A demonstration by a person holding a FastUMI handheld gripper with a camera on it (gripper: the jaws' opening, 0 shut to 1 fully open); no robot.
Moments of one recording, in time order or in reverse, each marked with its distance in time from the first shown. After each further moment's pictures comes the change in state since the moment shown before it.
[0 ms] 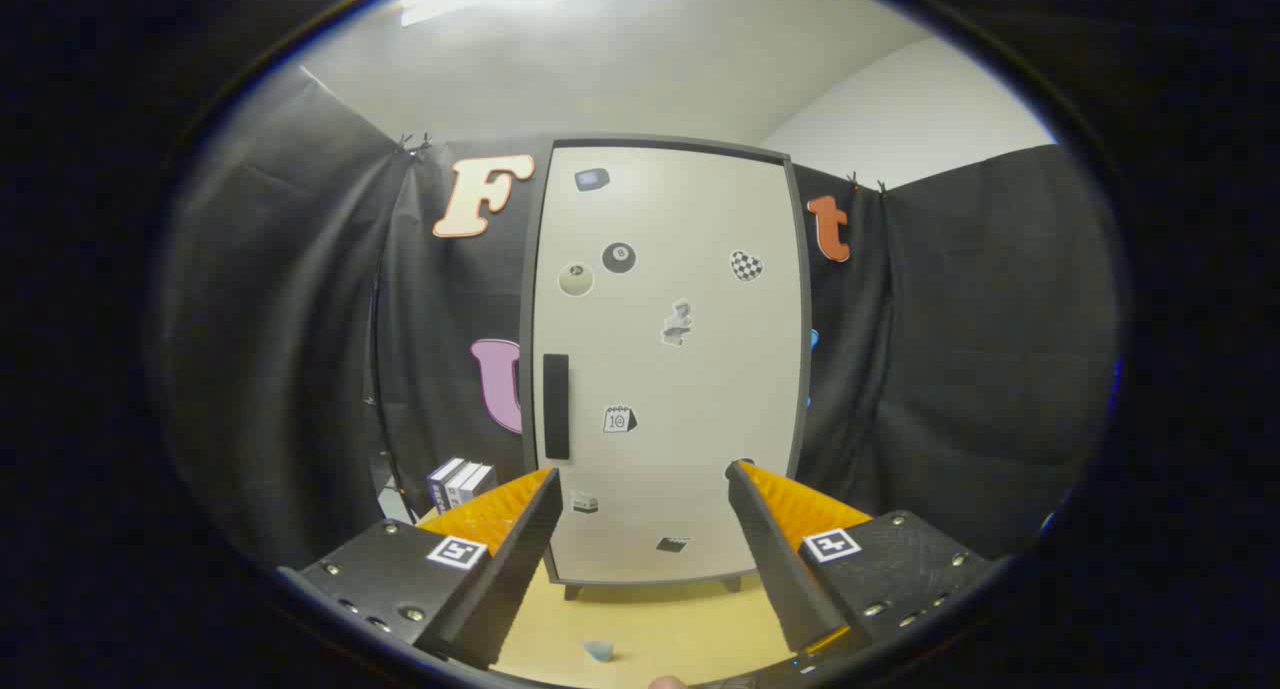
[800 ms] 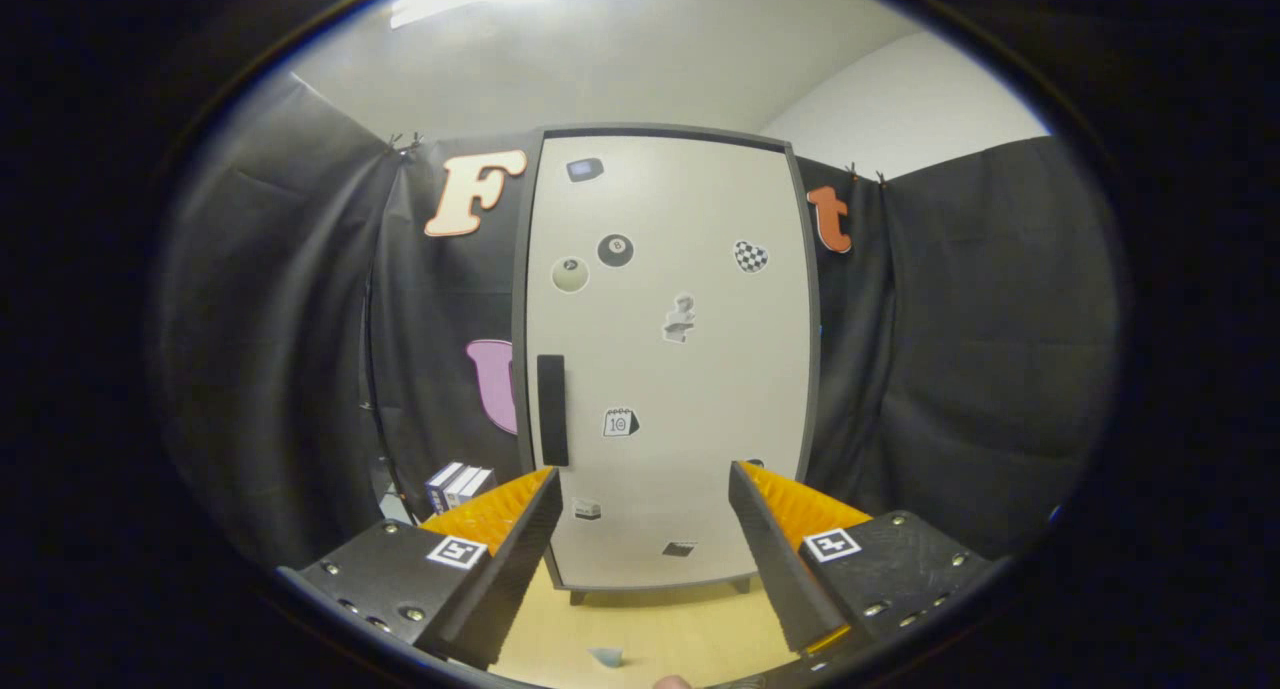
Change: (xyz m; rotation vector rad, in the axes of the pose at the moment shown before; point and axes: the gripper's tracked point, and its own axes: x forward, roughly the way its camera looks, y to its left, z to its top) arm 0.028 0.005 -0.002 0.021 0.014 -0.003
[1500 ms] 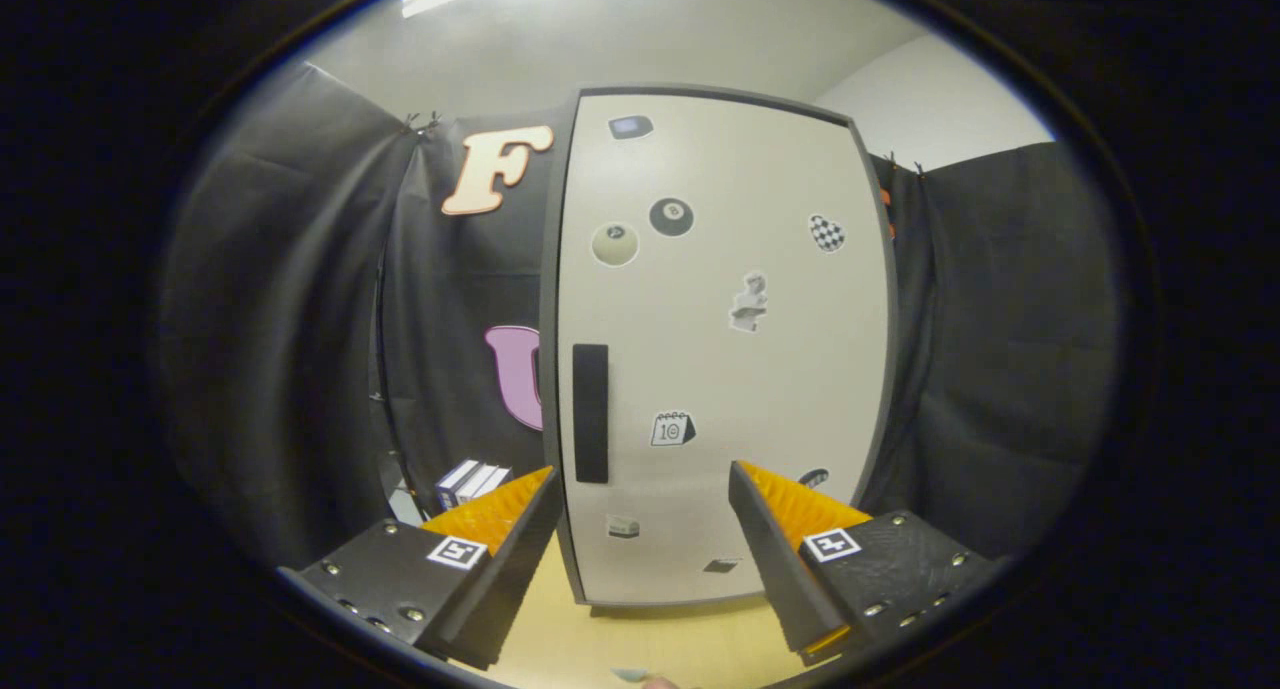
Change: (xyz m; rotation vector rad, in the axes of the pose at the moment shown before) arm 0.079 0.057 -0.014 -0.017 0.040 0.073
